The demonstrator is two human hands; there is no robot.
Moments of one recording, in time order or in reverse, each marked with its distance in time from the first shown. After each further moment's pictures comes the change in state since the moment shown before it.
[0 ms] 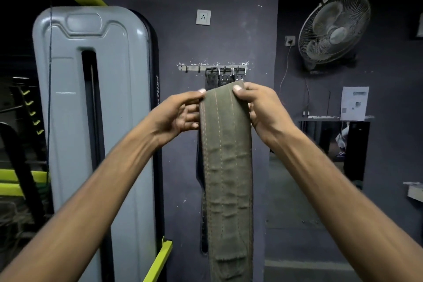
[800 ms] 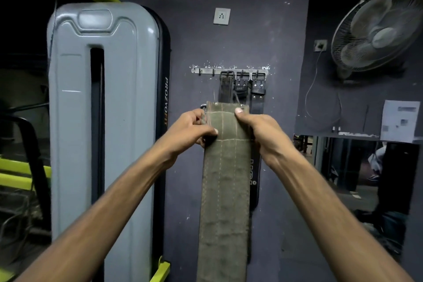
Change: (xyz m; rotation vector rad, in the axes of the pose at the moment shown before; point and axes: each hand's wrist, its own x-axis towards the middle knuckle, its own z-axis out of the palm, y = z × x) left_hand 0.094 -0.082 -0.014 0.384 0.229 0.158; right_hand 0.110 0.108 -0.030 -0.037 -0.050 0.133
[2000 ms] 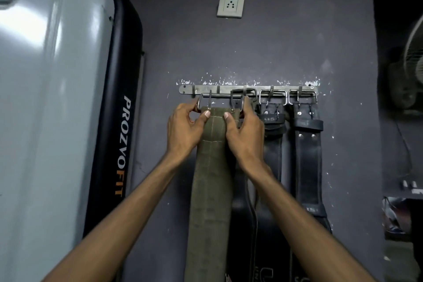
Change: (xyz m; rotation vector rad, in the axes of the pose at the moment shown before) left_hand 0.487 -0.271 -0.074 0.354 0.654 0.490; right_hand 0.503 0.153 0.060 -0.505 0.463 -0.771
